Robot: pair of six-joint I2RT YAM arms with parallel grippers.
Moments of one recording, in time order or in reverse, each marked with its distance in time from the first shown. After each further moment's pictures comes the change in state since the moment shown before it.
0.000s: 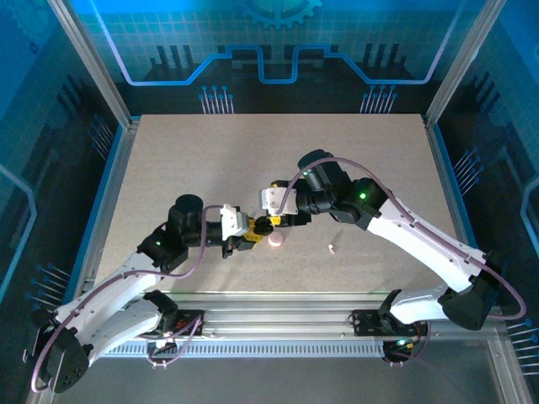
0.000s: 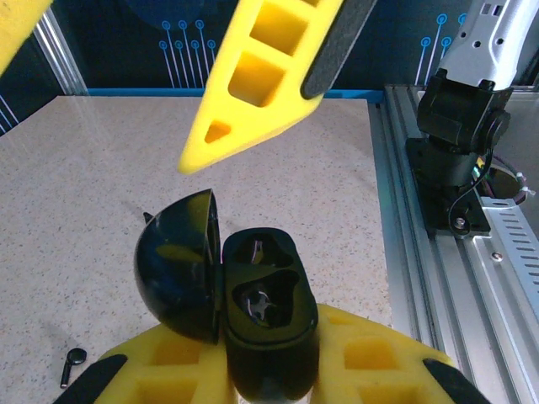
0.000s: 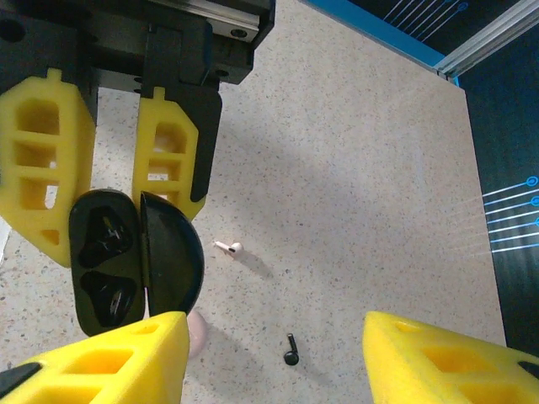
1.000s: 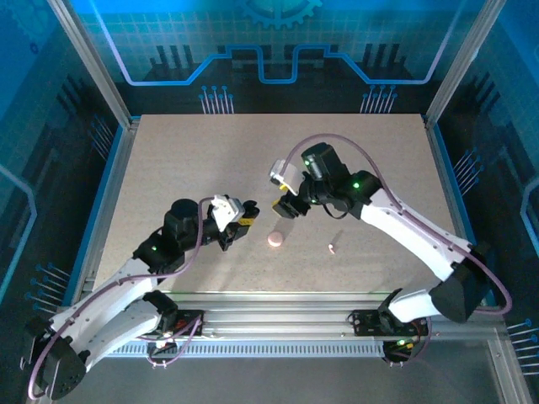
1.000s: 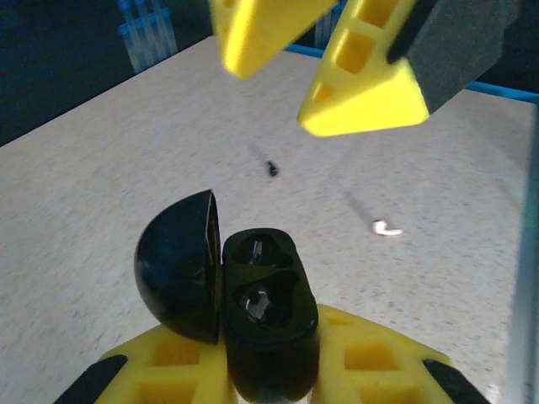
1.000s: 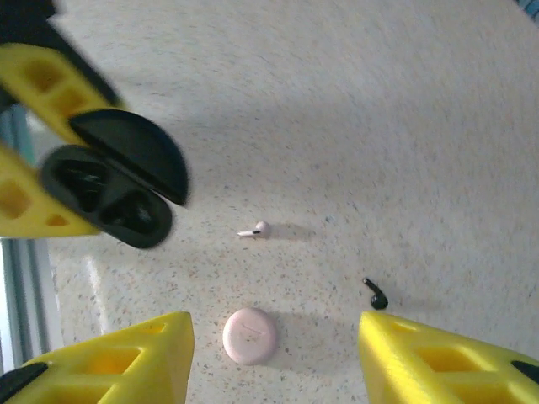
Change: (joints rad) left arm -0.003 -0.065 -0.038 -0.012 -0.405 -0.184; right arm -0.131 0.090 -0.035 0.055 -0.019 0.599
